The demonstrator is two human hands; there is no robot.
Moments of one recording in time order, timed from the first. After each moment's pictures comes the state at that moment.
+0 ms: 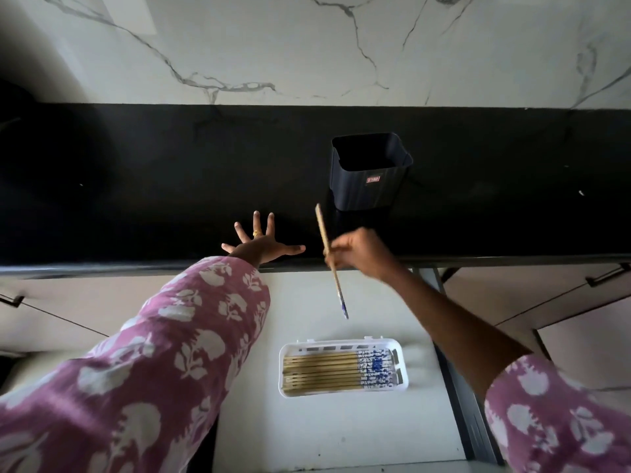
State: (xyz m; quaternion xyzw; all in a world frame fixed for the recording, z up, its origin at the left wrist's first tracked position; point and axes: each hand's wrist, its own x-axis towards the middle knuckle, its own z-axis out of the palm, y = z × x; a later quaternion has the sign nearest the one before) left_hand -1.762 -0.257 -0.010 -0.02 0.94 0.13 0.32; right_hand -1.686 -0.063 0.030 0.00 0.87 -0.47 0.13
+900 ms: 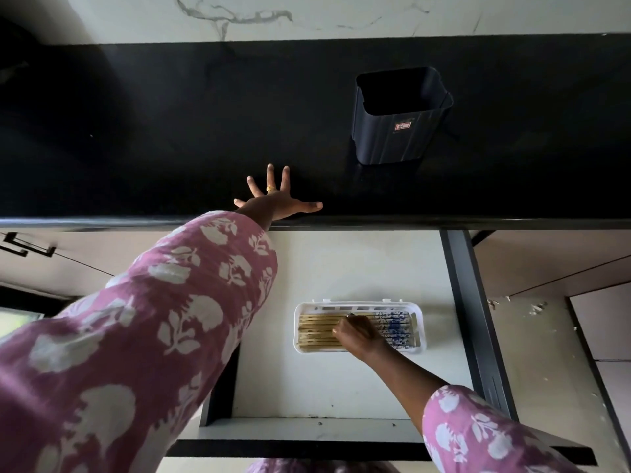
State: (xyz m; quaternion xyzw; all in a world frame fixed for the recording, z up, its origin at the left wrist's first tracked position) left_hand -1.772 -0.254 -0.018 -0.01 0.94 0.12 0.32; right_hand -1.559 -0.105 -0.130 -0.07 0.93 -0.19 0.31
